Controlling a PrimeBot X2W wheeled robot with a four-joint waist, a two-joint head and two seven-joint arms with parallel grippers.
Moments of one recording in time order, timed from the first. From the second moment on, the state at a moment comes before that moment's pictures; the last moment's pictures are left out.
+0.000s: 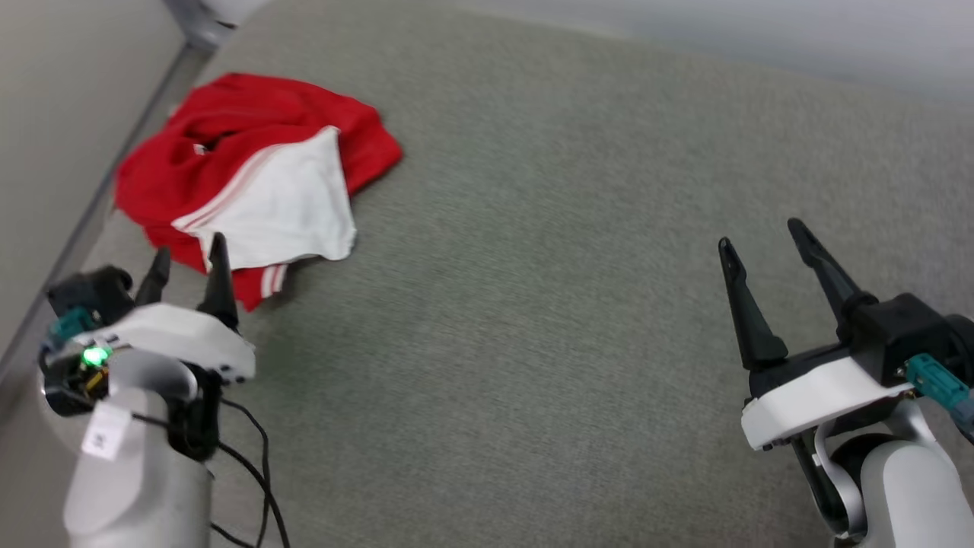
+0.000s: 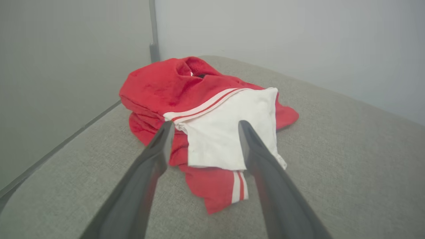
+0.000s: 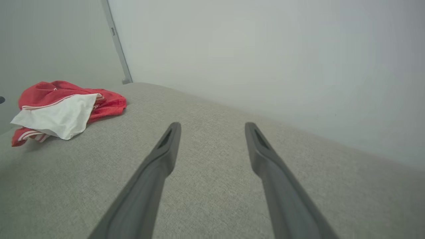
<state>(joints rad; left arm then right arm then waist) -0.45 0.15 0.15 0.54 -0.30 -0.11 -0.17 -0.18 -0.08 0.06 -0.12 0.03 0.13 0.03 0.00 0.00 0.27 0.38</state>
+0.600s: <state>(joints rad) -0.76 0.50 0.11 0.83 -0.53 -0.13 0.46 -0.29 -0.08 0.08 -0.08 0.06 0.13 -0.02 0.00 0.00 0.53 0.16</state>
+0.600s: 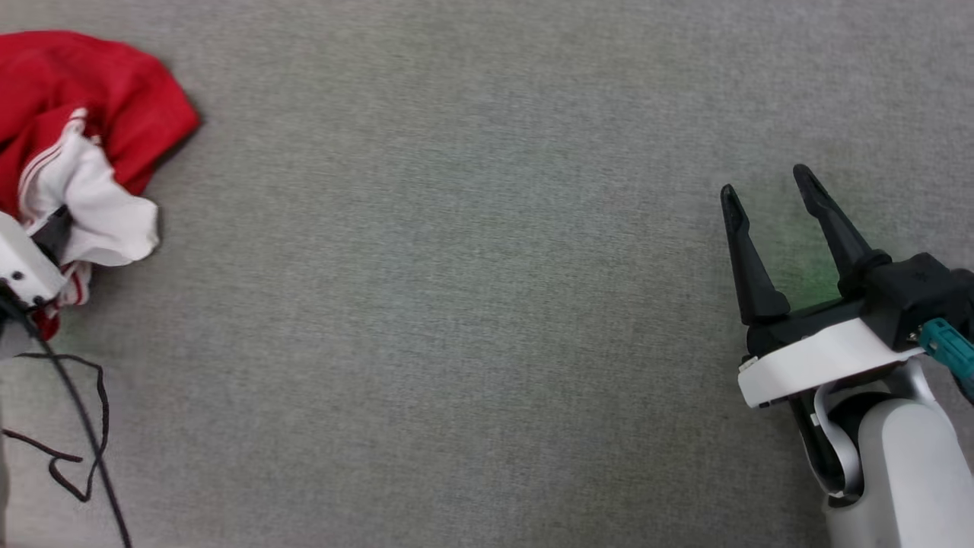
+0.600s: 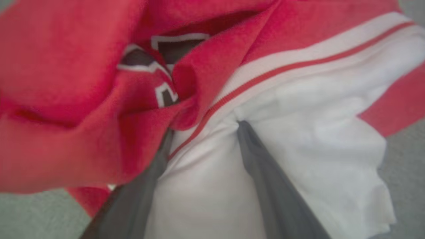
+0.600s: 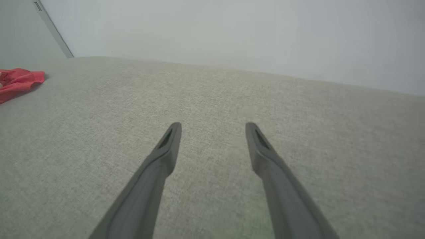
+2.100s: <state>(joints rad) -0.31 0.29 -0.04 0.36 -0.40 0.03 -0.09 -0.03 -0.05 -0.04 0.03 0.18 0.13 -0.08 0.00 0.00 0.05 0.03</state>
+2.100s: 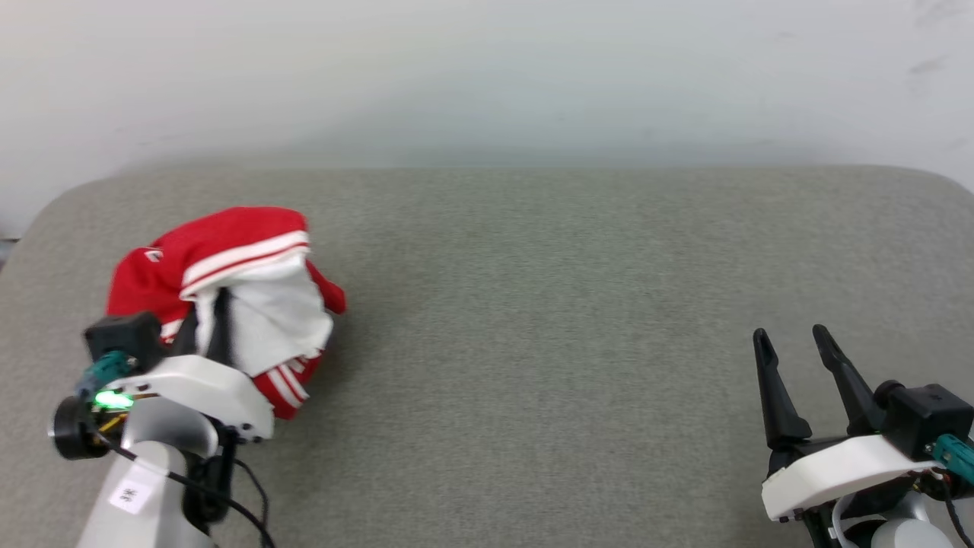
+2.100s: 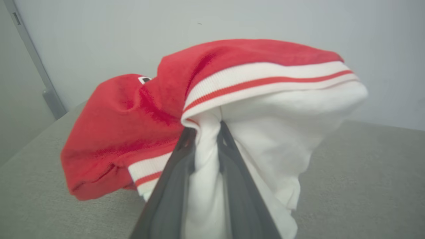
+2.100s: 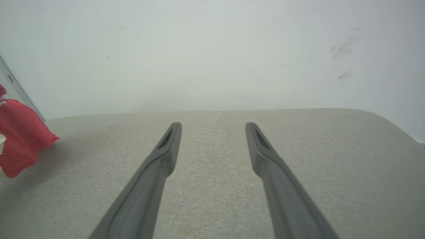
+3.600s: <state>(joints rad) -0.24 0.16 -0.37 0.33 -0.38 0.06 -0.25 -0.01 -0.05 -0.06 -0.01 0.15 0.13 -0.02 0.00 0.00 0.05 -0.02</state>
